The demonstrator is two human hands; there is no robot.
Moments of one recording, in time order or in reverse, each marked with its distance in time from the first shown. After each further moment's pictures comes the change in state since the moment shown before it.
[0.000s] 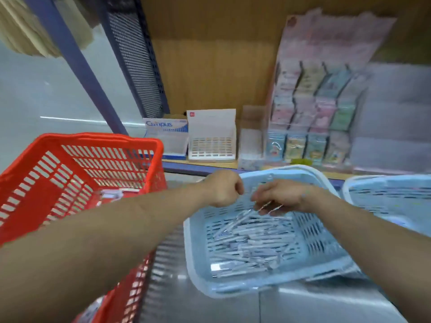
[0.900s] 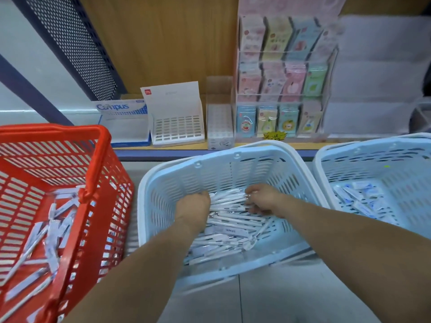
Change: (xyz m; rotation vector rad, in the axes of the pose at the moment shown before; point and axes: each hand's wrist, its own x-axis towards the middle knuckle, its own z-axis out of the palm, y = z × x) left_hand 0.038 -0.034 0.136 0.565 0.026 -0.177; right_hand 0.056 0.104 0.005 0.188 0.289 0.151
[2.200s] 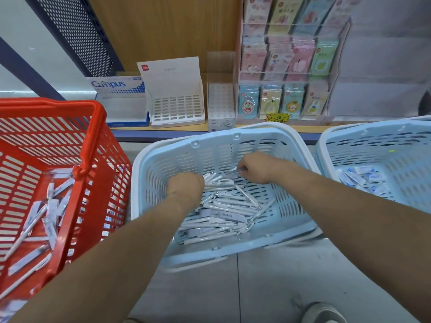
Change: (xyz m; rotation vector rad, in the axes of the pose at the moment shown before) left_hand -0.006 -0.009 -0.022 0.136 -0.072 -0.031; right_hand -0.016 -0.049 -0.011 -1.013 -0.026 -0.481
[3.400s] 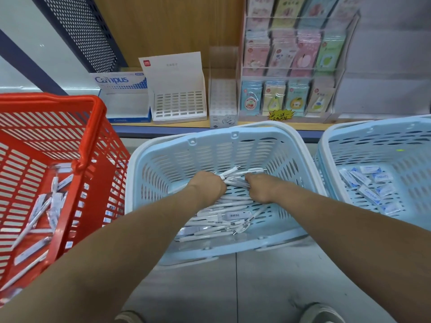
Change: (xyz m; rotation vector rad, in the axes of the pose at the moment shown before) left_hand 0.019 0.031 0.002 0.272 -0.016 0.451; right_hand -0.009 0.012 0.052 0.019 -0.101 0.128
